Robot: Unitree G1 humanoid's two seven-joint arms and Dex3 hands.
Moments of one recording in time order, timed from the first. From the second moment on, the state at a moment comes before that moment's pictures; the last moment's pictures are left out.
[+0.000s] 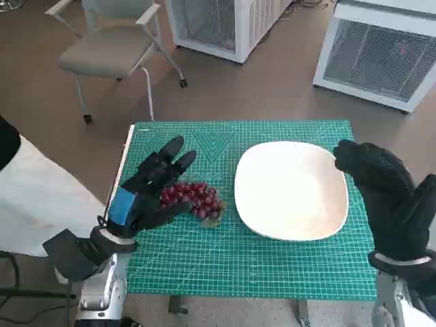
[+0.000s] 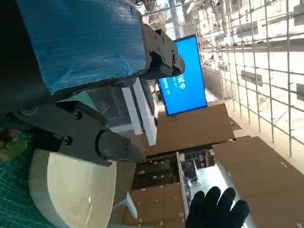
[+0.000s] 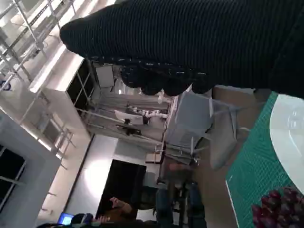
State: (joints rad) left arm -0.36 0.21 0.13 0.22 -0.30 -0.32 -0.50; right arm -0.30 -0.19 -0.20 -0.11 0.38 -0.21 0.35
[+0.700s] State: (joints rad) left arm -0.35 0.20 0.13 0.22 -0.29 -0.33 -0.49; right arm -0.30 -0.19 -0.20 -0.11 0.38 -0.21 0.35
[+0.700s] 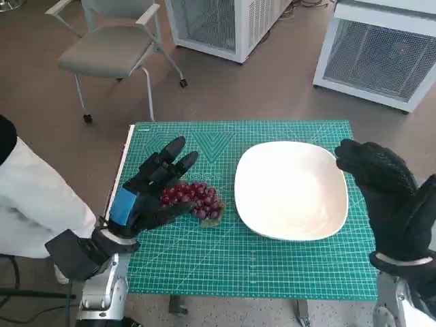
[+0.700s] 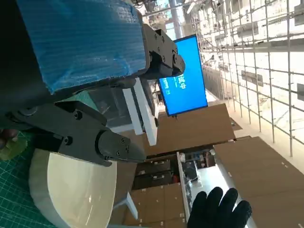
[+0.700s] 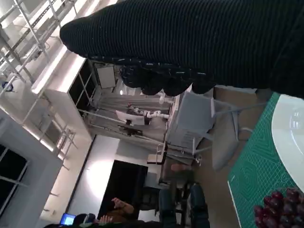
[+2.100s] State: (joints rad) left arm -0.35 0.26 0.09 0.20 -0.02 -0.34 -0.40; right arm -0.35 -0.18 -0.15 -0.06 0.35 -0.22 0.37
